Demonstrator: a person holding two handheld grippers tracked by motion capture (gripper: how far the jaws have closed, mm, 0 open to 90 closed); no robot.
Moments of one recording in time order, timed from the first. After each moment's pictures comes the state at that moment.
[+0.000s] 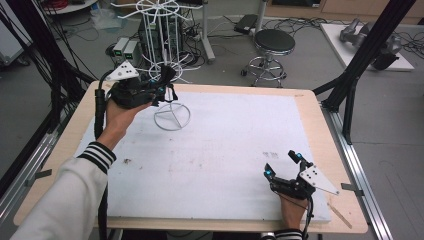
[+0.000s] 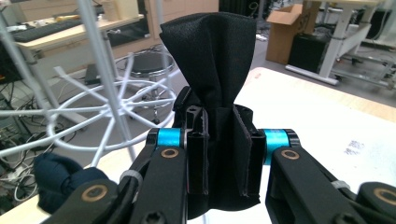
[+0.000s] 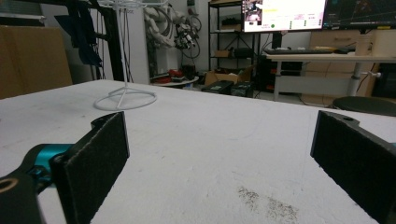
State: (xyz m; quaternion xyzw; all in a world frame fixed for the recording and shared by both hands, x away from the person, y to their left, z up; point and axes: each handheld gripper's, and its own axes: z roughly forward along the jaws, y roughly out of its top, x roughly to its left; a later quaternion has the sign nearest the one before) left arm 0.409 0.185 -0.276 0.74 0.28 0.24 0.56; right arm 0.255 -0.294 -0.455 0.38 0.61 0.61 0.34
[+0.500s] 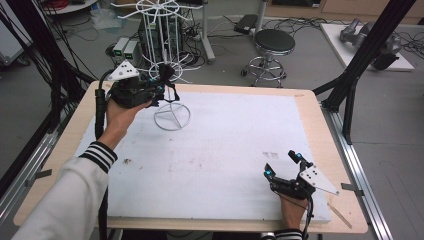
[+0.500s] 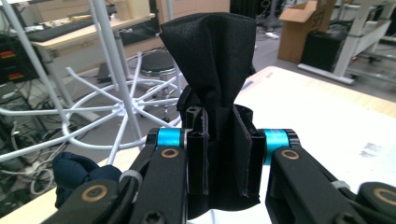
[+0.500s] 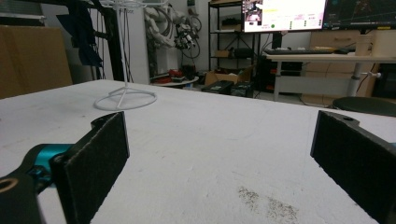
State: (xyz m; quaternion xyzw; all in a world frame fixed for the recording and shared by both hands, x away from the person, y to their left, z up) left arm 0.410 0.186 -0.276 0.74 0.30 0.26 0.54; right arm 0.255 -0.294 -0.455 0.38 0.61 0.61 0.34
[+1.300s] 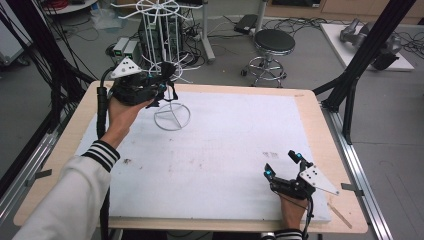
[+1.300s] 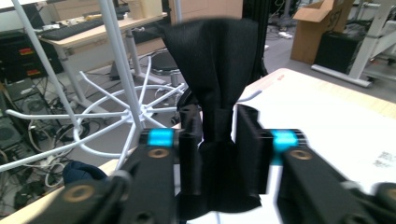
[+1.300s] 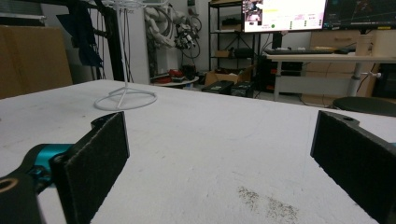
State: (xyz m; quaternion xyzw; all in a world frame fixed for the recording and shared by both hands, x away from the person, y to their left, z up) left arm 0.409 0.179 -0.268 0.73 0.32 0.27 0.54; right arm 0.255 -0.294 -0.455 0.37 0.61 0.61 0.34
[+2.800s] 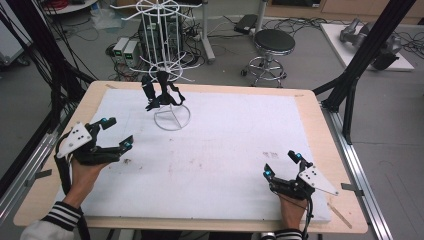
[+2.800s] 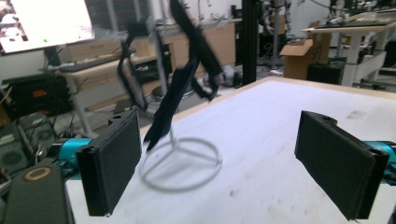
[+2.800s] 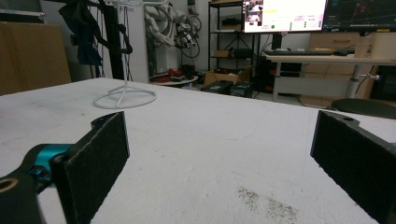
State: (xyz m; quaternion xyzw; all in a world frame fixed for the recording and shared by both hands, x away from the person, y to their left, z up) left arm 0.304 0.285 -0.388 0.66 0.28 0.31 0.62; right arm 0.255 -0.293 -0.455 0.37 0.61 0.61 0.35
